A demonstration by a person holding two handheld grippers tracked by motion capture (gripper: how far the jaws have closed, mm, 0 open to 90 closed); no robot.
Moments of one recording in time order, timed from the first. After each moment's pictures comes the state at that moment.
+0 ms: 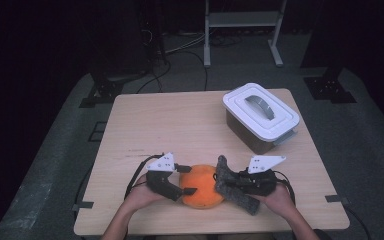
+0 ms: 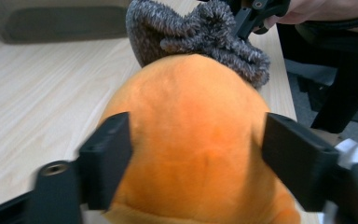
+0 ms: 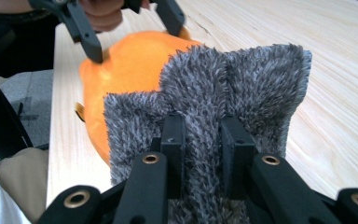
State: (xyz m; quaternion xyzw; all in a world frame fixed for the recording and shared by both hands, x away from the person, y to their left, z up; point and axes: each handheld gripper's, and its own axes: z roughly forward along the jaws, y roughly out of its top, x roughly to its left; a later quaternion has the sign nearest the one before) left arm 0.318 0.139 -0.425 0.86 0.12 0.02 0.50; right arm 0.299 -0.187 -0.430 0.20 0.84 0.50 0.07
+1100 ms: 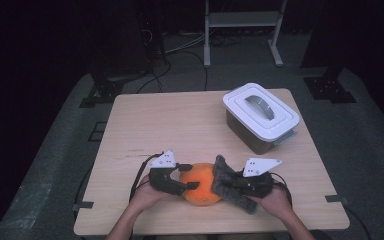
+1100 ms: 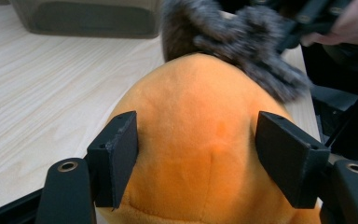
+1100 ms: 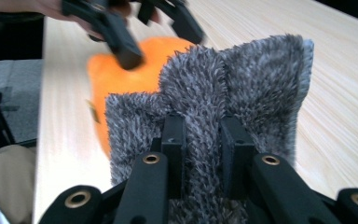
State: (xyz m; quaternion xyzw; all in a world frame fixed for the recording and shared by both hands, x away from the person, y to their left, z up) left arm 0.324 0.134 -0.436 0.84 0.17 0.02 0.52; right arm 0.293 -0.176 -0.427 0.19 0.85 0.49 0.11
